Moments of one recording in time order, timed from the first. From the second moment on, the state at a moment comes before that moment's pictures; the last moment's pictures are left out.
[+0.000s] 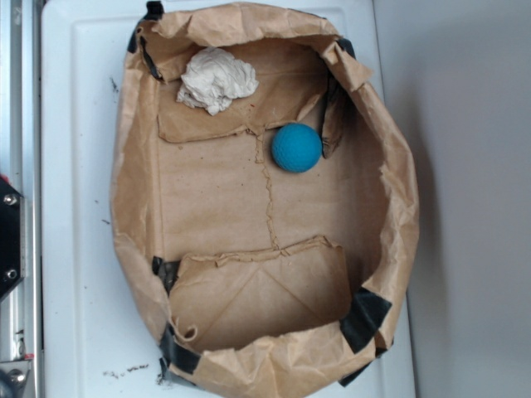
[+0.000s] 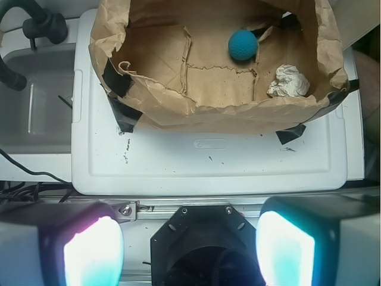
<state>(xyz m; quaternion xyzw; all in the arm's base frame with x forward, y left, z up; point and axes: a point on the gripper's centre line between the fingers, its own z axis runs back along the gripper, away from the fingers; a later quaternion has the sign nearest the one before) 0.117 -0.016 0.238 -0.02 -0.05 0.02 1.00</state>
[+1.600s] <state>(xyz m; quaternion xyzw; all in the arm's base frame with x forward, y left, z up) 0.237 0.019 0.213 -0.05 0.00 -0.15 0.99</state>
